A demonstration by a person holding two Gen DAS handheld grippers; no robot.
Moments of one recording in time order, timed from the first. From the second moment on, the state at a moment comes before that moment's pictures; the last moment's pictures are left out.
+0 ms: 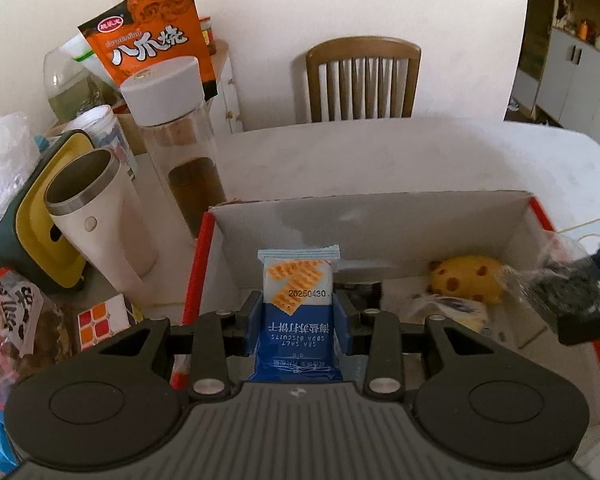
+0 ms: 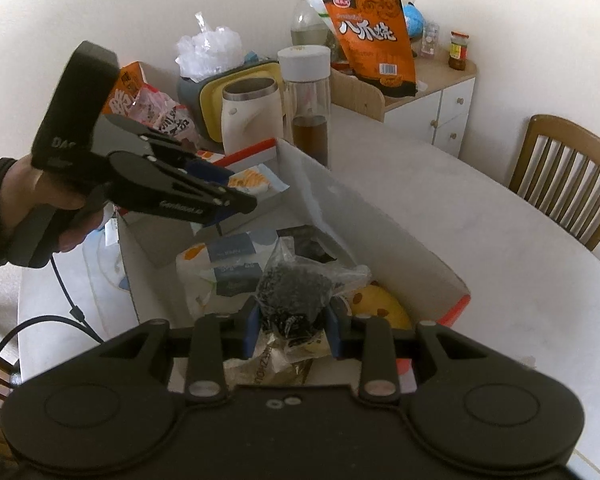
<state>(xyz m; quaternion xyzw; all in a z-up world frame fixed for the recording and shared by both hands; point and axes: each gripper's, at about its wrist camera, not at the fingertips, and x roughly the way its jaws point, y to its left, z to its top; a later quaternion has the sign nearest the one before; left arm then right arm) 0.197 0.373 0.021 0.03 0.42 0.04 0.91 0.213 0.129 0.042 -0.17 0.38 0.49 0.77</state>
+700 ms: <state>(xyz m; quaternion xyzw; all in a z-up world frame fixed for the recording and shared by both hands) 0.242 0.376 -0.017 0.04 0.48 0.03 0.87 0.209 0.172 -0.002 -0.18 0.41 0.50 0.75</state>
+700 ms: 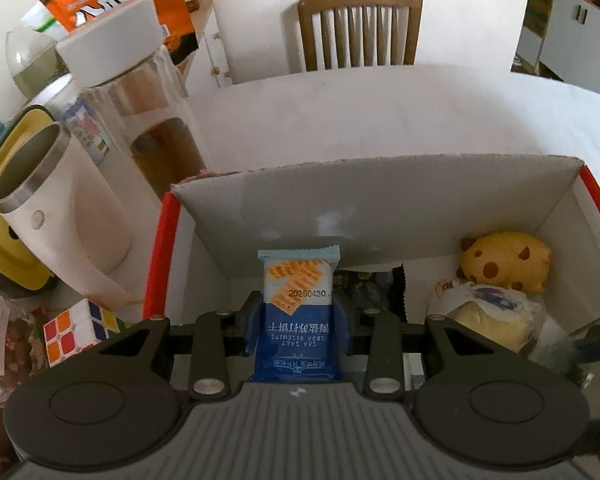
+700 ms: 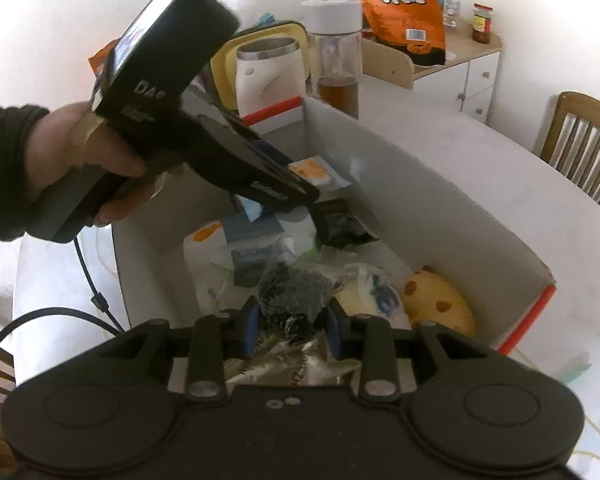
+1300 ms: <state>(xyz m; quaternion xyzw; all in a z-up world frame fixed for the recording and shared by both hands) 0.243 0.369 -0.024 0.05 0.51 0.00 0.86 0.209 0.171 -0.008 -0.17 0.41 0.49 0.74</state>
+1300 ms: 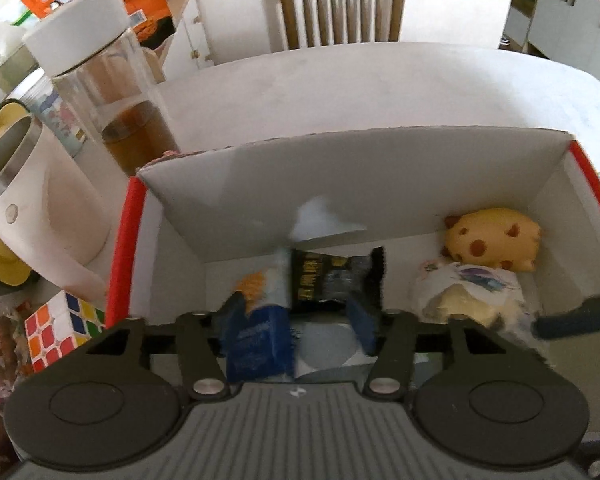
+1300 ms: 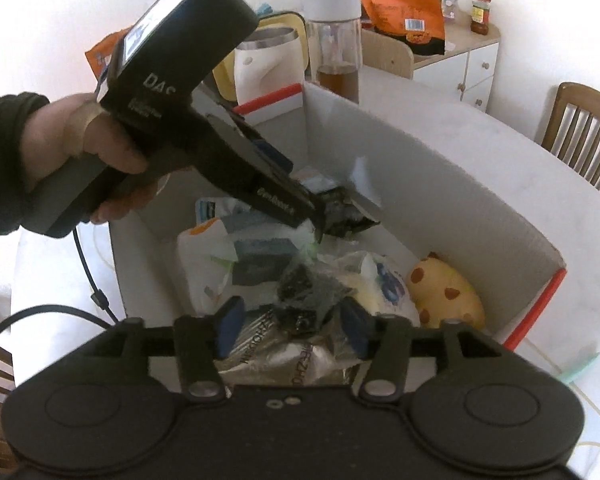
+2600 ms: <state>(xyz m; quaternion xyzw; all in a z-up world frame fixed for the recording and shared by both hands) 0.160 0.269 0.057 0.07 0.40 0.00 0.91 0.228 0.019 0.078 -0.13 0.32 0.43 0.83</state>
